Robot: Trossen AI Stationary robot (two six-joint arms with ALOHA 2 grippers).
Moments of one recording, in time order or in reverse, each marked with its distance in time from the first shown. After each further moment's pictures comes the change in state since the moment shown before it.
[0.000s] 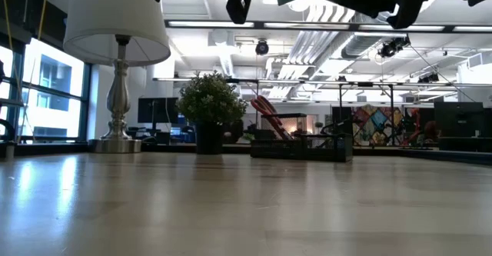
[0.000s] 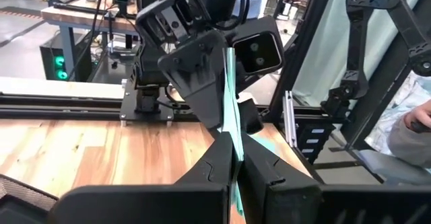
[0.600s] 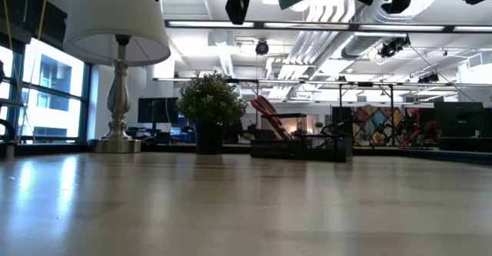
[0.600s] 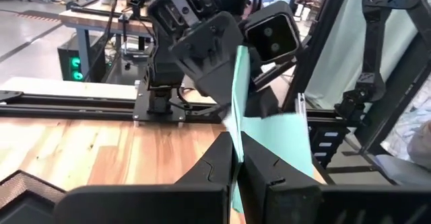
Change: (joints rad) left arm -0.002 0.000 0.000 0.000 -0.059 0.007; right arm -0.005 0.000 0.000 0.088 0.008 0.038
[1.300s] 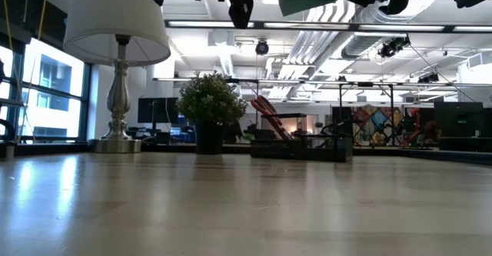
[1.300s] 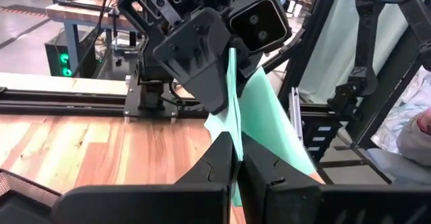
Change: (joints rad) left arm -0.001 0.030 0.000 0.020 0.038 0.000; right arm -0.048 0.000 0.000 -0.019 -0.071 0.075
